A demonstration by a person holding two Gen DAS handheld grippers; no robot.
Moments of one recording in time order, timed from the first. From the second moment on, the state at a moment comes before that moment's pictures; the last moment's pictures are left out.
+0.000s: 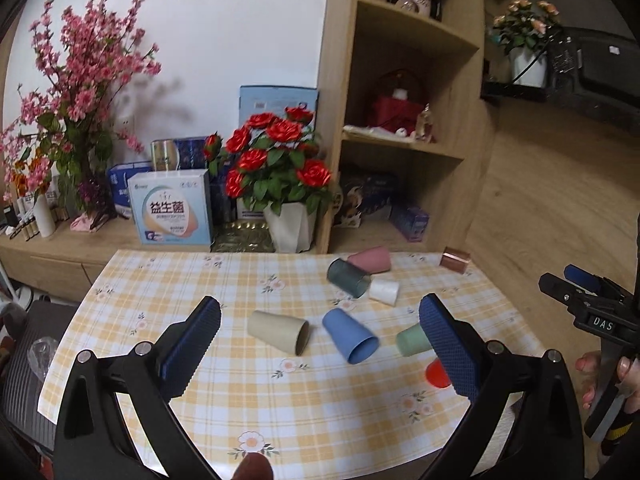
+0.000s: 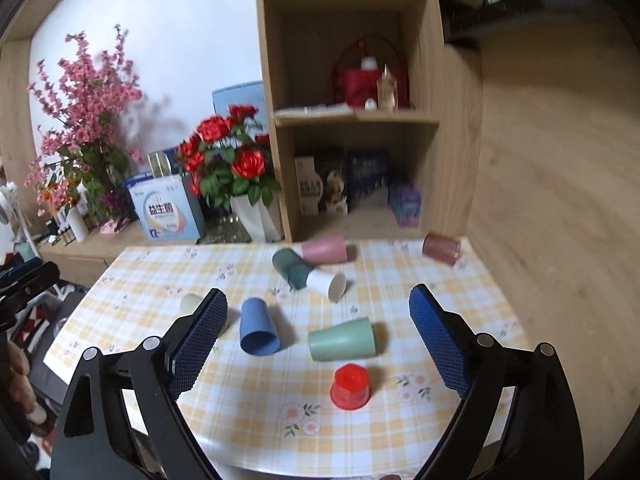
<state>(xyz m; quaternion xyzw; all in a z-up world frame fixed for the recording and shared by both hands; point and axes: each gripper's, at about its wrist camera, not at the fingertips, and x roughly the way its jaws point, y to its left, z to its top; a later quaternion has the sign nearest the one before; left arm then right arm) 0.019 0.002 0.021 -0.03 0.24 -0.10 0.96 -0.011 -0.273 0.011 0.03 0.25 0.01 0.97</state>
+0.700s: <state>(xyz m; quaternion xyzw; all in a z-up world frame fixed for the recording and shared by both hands) -0.006 -0.022 0.038 0.00 0.23 -0.12 0.97 -0.047 -0.272 0.041 0.03 0.22 0.00 0.97</state>
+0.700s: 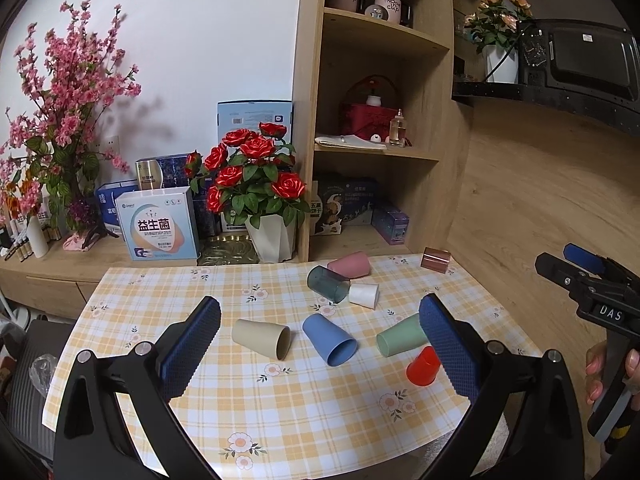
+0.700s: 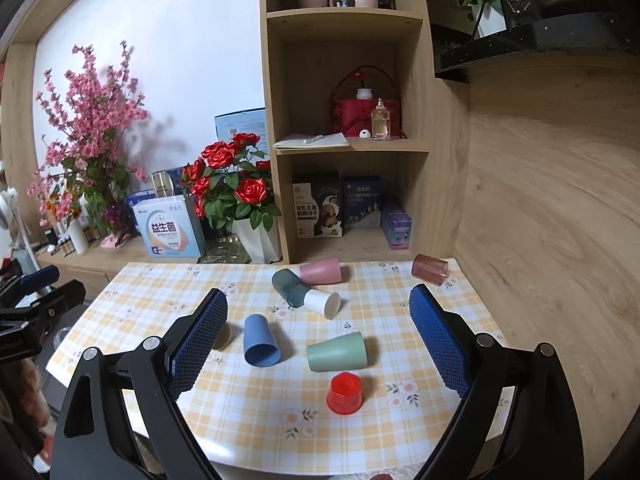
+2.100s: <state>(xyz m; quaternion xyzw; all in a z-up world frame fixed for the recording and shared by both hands) -0.010 -0.017 0.044 -0.02 0.23 -0.12 0.97 -0.052 -0.275 0.045 0.04 0.22 0.00 0.98</state>
